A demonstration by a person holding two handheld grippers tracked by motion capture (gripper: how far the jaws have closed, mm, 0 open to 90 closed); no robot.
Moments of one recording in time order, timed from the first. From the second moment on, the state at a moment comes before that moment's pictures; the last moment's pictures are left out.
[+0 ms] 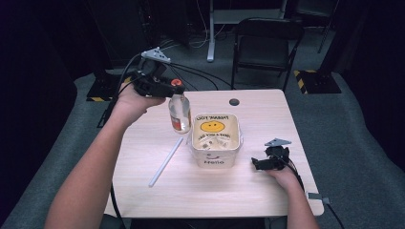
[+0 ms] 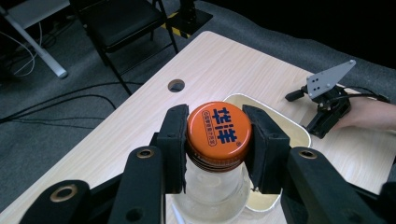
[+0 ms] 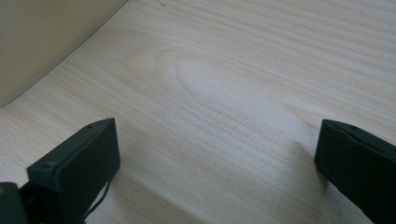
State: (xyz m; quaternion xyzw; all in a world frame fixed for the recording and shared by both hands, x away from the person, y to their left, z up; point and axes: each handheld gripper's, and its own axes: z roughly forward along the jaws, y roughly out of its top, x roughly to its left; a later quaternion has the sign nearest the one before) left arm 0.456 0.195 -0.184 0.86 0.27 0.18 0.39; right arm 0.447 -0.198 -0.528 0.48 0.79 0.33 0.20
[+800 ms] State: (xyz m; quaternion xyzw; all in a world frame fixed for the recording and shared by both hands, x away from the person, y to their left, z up) left arm 0.473 0.163 -0.188 0.86 0.27 0.17 0.40; right arm 0.447 -0.197 -0.529 0.48 0.79 0.33 0.20
